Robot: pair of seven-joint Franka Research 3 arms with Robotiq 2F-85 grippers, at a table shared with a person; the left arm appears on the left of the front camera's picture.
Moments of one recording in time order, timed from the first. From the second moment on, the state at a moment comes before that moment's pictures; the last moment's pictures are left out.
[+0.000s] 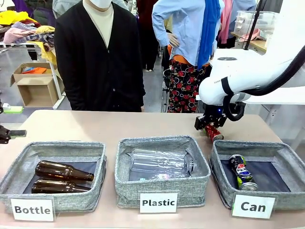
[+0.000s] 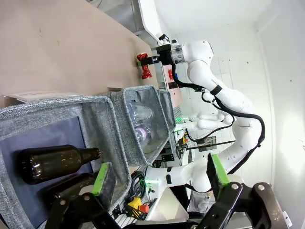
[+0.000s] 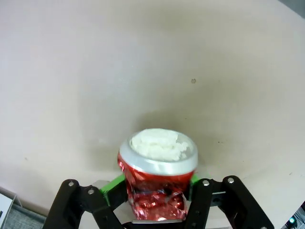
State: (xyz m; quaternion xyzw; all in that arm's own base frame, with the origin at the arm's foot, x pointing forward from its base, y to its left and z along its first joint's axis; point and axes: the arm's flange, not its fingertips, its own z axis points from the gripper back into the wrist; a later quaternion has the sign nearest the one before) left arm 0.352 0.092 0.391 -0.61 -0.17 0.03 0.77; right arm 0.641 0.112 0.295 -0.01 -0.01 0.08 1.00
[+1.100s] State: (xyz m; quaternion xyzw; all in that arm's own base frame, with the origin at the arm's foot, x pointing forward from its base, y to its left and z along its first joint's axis) left arm 0.352 0.093 0.392 -0.61 -0.17 0.03 0.77; right arm 0.524 0.075 0.420 -0.05 -0.01 0.20 0.98
